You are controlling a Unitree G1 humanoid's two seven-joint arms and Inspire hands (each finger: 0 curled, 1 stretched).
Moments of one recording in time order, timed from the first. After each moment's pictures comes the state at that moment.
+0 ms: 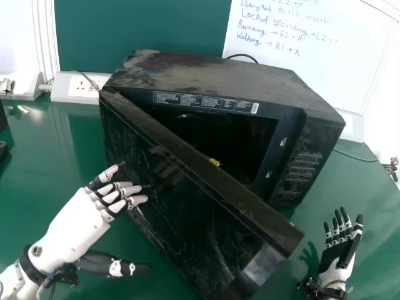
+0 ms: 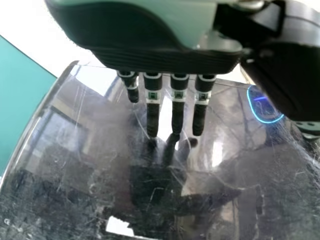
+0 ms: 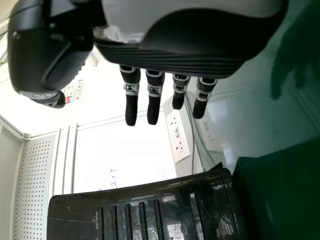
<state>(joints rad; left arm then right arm) -0.04 0.48 0.12 -0.08 0.94 -0.85 0.45 -0.18 -0.23 -0.49 0.18 0.45 -0.15 0.06</state>
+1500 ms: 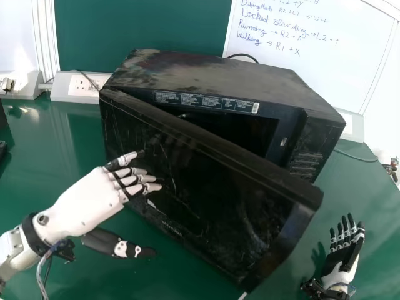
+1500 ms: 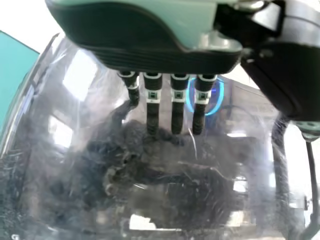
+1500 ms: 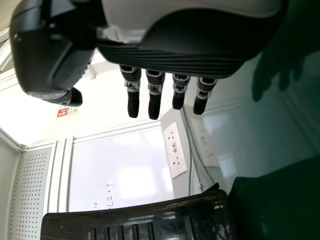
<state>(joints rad) -0.23 0.67 0.03 -0.01 0.80 -0.79 0.25 -0.19 -0.23 -0.52 0.22 0.44 -0.16 0.04</state>
